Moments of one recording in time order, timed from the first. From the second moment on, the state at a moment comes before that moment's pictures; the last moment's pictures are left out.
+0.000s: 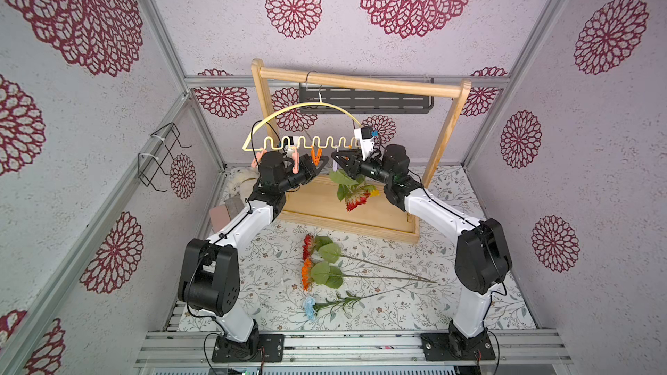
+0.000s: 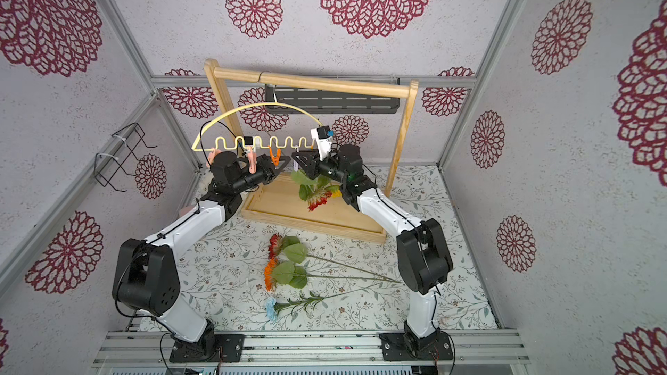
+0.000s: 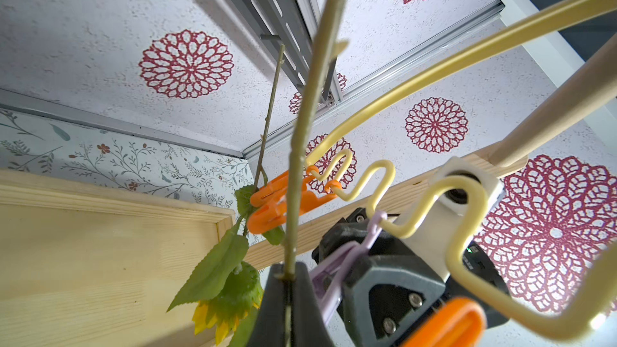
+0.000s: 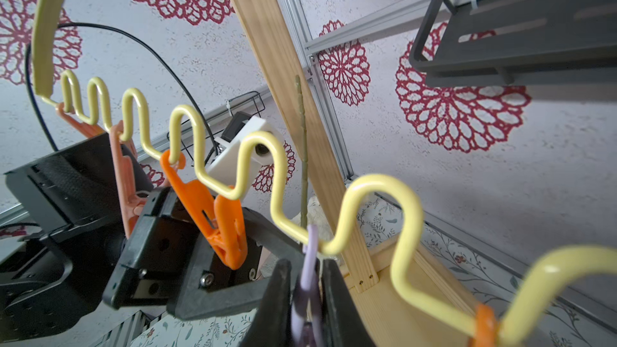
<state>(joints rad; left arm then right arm) -0.25 1.67 1.25 0.40 0.63 -1.03 0.54 1.86 1.53 0.44 -0.58 0.40</state>
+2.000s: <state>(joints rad) -0.28 1.70 1.20 0.70 0.61 -1.28 0.52 1.86 1.36 0.90 -0.62 0.58</state>
